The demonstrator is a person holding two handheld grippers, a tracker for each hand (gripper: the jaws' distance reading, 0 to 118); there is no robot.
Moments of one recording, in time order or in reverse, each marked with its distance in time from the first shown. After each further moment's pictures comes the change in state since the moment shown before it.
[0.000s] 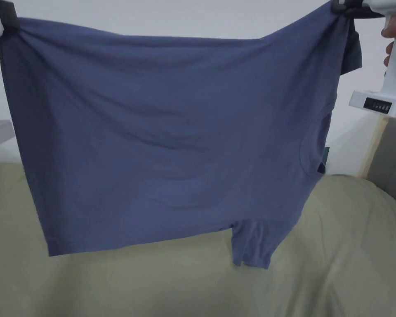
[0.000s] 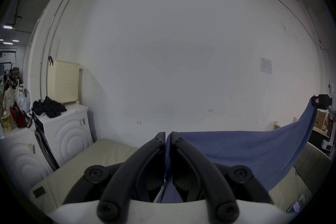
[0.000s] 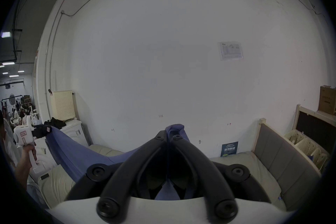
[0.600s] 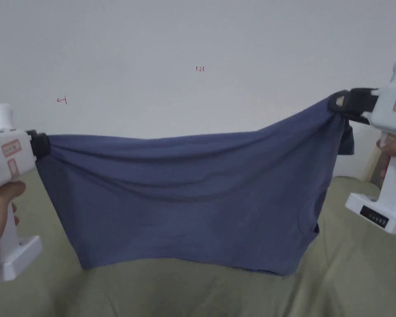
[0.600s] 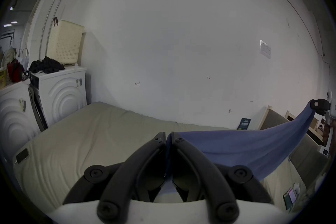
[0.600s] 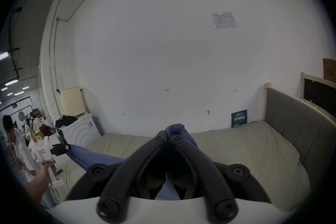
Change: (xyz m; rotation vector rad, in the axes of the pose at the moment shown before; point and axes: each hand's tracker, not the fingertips) left arm -0.032 -0.171 0.060 -0.163 -0.047 0.110; right arm 0.006 -0.138 0.070 -0.098 0.066 -0.126
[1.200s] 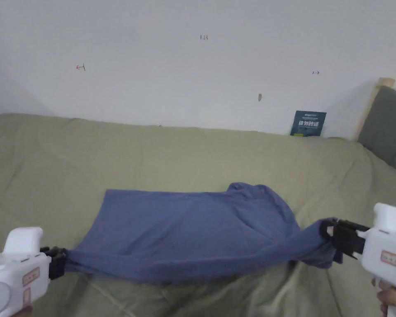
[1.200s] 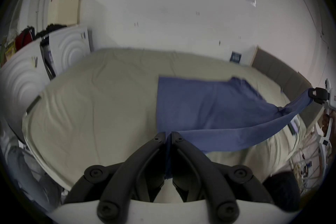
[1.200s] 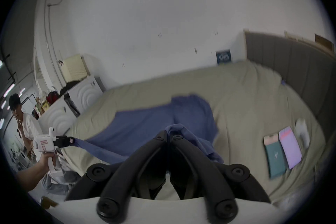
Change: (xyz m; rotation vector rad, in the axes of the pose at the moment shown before) left arm -0.045 -0.259 0.217 -0.462 -0.027 -0.114; right arm -0.015 -0.287 0.250 -0.354 -0.048 -0.097
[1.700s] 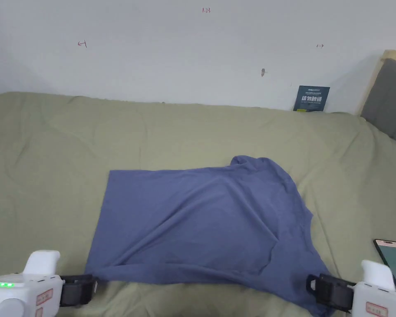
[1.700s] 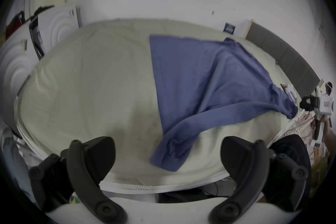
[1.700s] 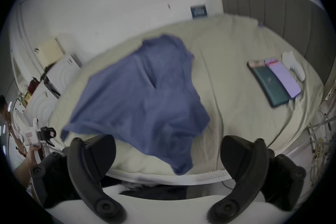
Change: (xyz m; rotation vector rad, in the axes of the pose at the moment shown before) left arm -0.016 -0.069 0.006 -0.104 -0.092 -0.074; right arm 0.031 -0.117 0.002 -0.165 -0.150 -0.085
